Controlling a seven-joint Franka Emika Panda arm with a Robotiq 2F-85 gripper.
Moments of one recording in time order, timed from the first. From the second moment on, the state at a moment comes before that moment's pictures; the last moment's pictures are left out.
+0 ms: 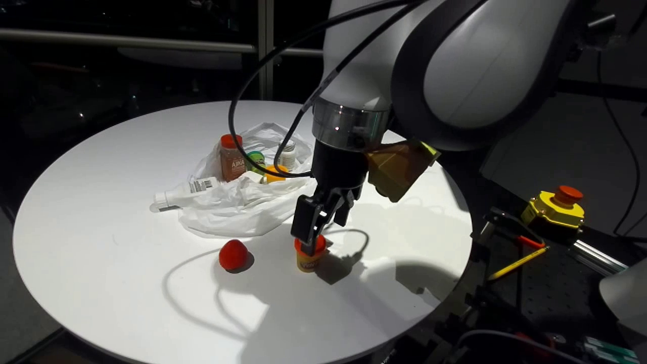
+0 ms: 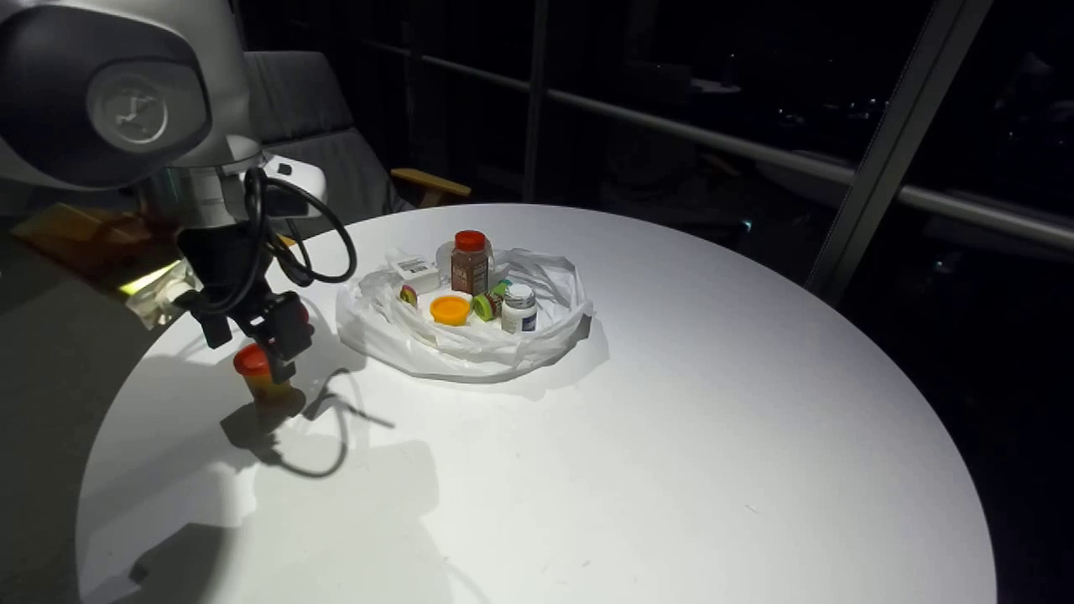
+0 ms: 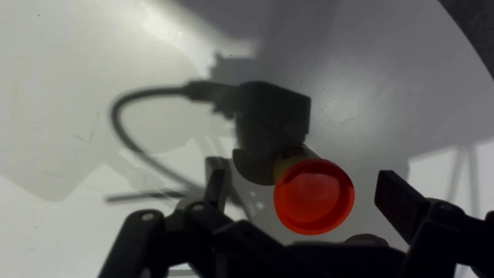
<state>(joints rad) 0.26 0.36 0.12 -2.47 0.01 2.86 0.31</state>
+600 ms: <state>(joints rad) 0.26 0.44 0.13 -2.44 0.02 2.94 0.28</state>
